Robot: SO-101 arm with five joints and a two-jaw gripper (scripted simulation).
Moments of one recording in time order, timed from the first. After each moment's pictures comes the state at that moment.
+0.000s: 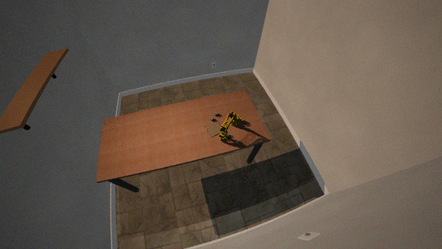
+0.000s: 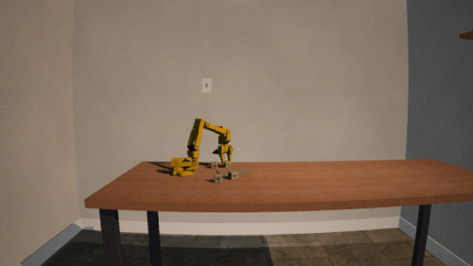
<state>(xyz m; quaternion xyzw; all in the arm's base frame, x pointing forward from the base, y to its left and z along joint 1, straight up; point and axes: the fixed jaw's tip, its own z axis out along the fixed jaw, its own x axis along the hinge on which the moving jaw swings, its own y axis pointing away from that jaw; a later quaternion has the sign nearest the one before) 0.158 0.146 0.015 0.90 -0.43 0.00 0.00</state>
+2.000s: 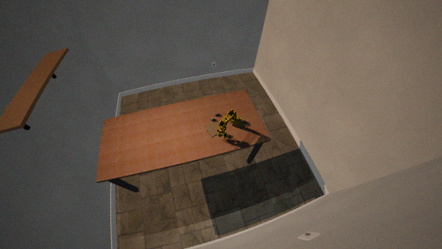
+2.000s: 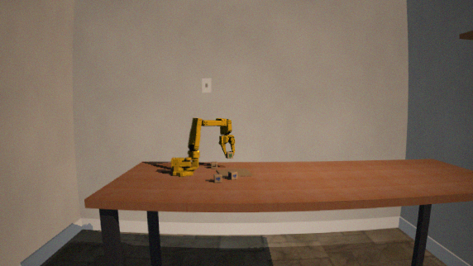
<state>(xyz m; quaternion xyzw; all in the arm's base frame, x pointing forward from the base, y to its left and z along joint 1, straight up) 0.169 0.131 0.064 0.81 -0.58 0.01 -0.02</state>
